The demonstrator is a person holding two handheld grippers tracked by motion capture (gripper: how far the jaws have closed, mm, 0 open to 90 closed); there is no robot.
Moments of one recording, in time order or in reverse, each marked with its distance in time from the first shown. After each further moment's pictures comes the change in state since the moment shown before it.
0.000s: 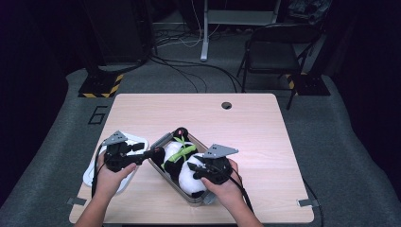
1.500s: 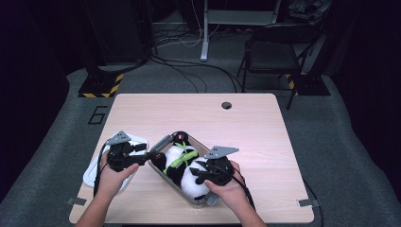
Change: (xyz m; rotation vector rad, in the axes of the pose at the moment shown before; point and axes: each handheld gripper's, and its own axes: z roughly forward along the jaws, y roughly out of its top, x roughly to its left) left arm -0.001 0.000 0.007 0.018 -0.015 0.005; right arm -0.009 -0.010 0.001 0.090 0.068 0.017
